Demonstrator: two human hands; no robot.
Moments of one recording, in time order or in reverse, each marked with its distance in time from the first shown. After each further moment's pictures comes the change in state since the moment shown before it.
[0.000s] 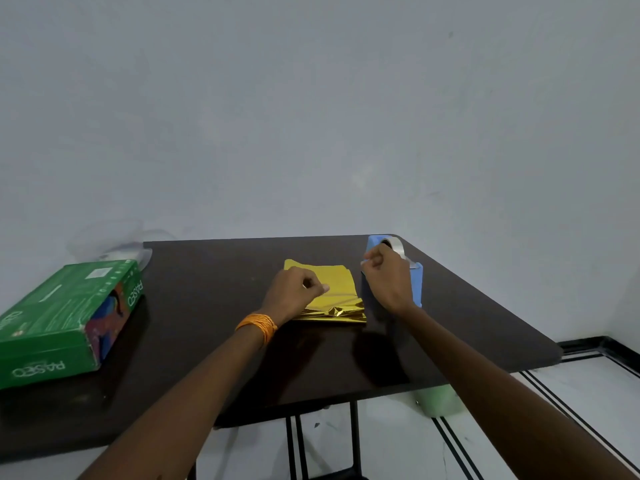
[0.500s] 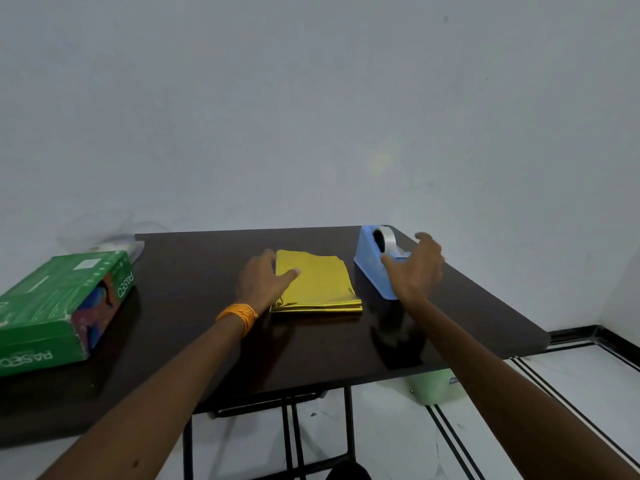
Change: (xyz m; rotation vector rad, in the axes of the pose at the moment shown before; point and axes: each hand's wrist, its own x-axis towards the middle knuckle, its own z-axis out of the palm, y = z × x) left_hand -0.004 -0.022 -0.012 0.178 0.195 -0.279; right_hand -0.006 0.018 -0.034 -0.206 0.285 0.232
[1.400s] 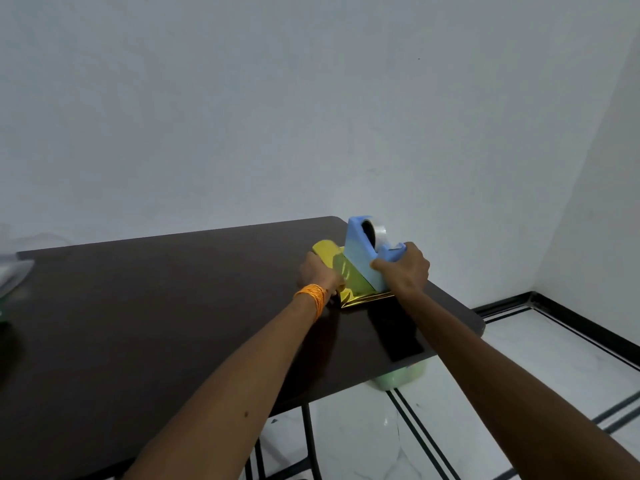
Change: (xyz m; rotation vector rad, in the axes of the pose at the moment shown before) left_hand 0.013 0.180 0.160 -0.436 -0.286 -0.330; right_hand 0.062 0.088 -0.041 0.080 -0.091 0.229
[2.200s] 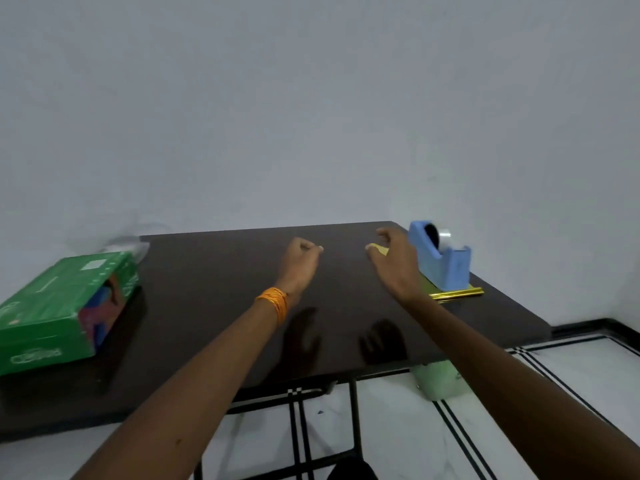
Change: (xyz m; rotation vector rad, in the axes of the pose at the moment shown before) left_hand -0.042 -0.057 -0.183 -0.235 0.075 0.221; right_hand -0.100 -0.091 0.058 0.062 -0.218 -0.384
